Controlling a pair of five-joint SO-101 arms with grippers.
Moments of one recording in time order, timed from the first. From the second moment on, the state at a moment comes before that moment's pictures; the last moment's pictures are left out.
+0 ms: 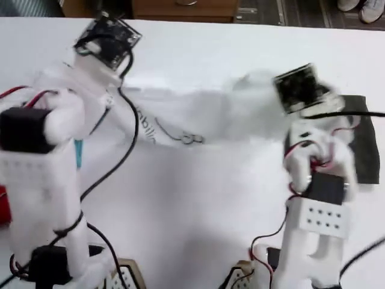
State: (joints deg) left arm -3.0 -19.9 -20.2 98.5 -29.7; right arm 6.8 -50.1 42.8 37.8 39.1
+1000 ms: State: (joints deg) left arm -3.3 -19.9 16.7 90.2 -29.7; right arm -4.6 -50.2 67.9 67.6 67.0
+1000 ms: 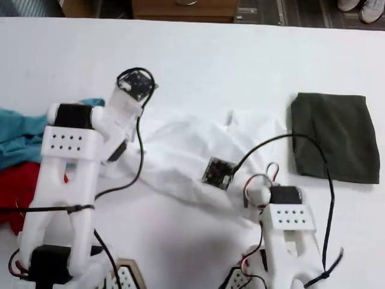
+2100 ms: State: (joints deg) left arm -3.3 -19.9 16.7 89.5 -29.7; right arm -0.7 -69.5 76.9 76.6 69.7
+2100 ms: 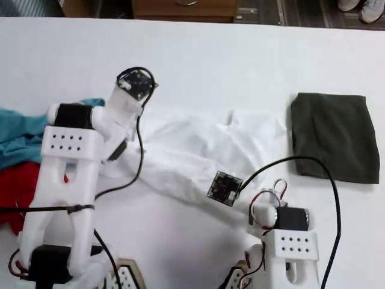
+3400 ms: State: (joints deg) left arm -3.3 -19.9 16.7 88.8 -29.7; right arm 3.3 -84.4 80.6 76.6 69.8
